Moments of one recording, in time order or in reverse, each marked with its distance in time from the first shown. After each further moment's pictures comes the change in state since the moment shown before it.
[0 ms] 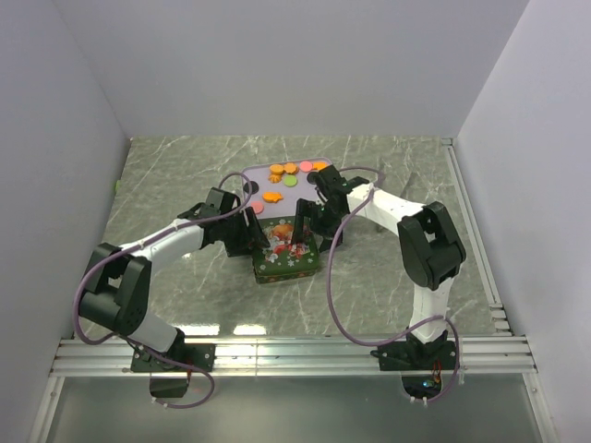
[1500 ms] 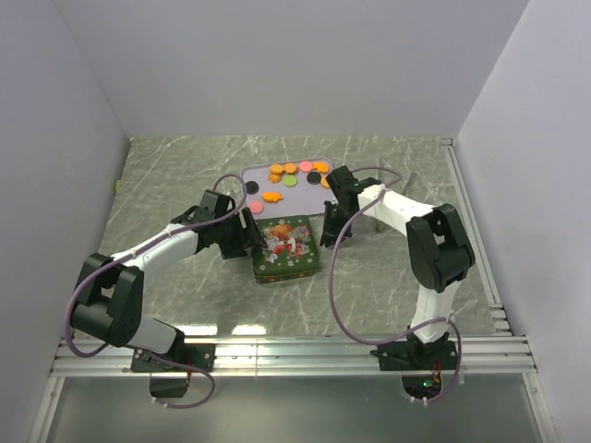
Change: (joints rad) left arm 0.016 -0.071 -0.042 -0.008 -0.008 0.011; right arm -0.072 -0.051 -0.068 -0.017 0.149 -0.016
